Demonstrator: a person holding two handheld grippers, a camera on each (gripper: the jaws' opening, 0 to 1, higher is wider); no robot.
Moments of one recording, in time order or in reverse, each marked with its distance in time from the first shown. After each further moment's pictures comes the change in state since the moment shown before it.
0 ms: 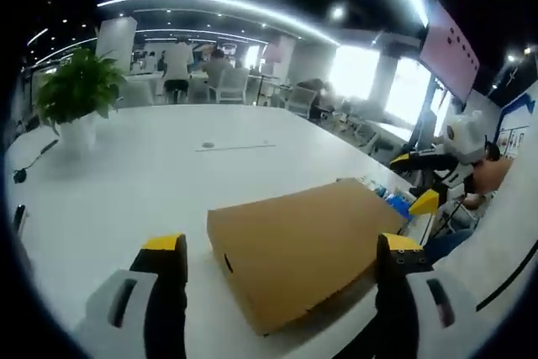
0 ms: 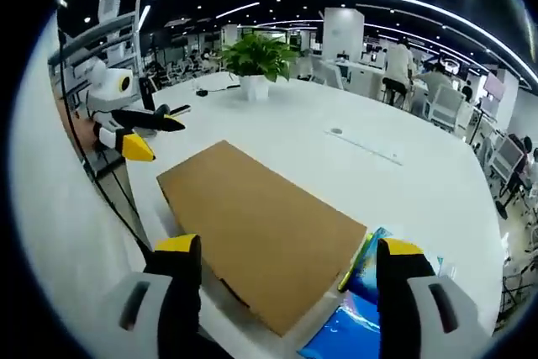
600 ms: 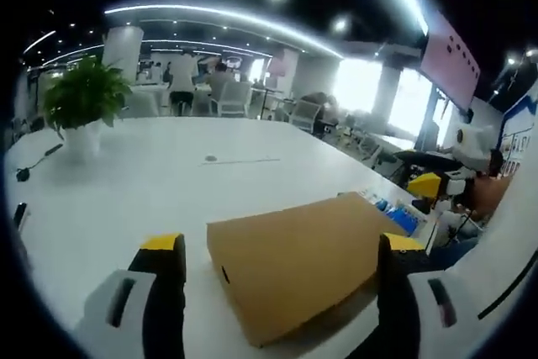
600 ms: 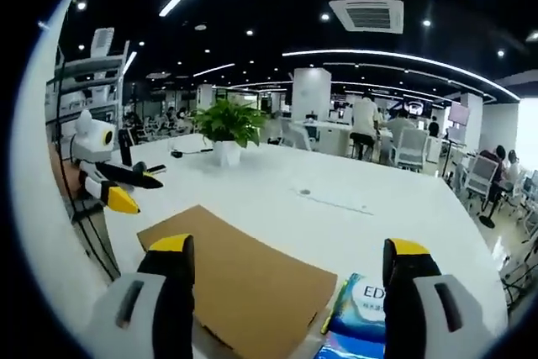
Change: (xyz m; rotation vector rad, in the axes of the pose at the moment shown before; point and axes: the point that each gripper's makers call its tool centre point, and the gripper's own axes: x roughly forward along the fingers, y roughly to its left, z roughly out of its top) left arm 0.002 -0.004 0.022 -0.022 -0.155 0.003; right arm -0.009 -0.023 0.036 0.081 -0.262 -0.141
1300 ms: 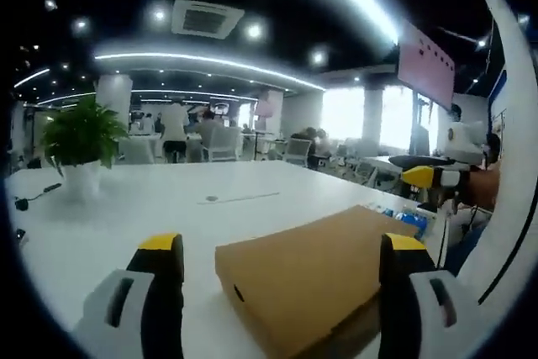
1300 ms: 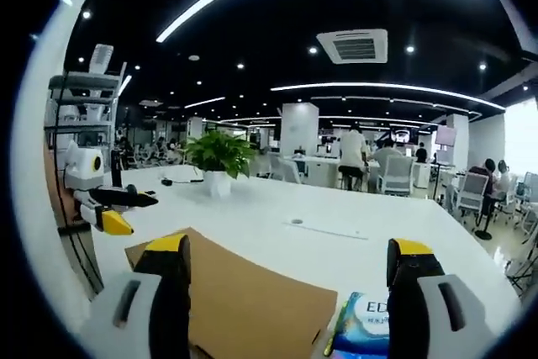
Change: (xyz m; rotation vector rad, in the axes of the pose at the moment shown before) left arm -0.005 0.008 -0.011 0.180 -0.165 -0.019; right arm -0.002 0.003 0.010 -0.010 -0.245 -0.063
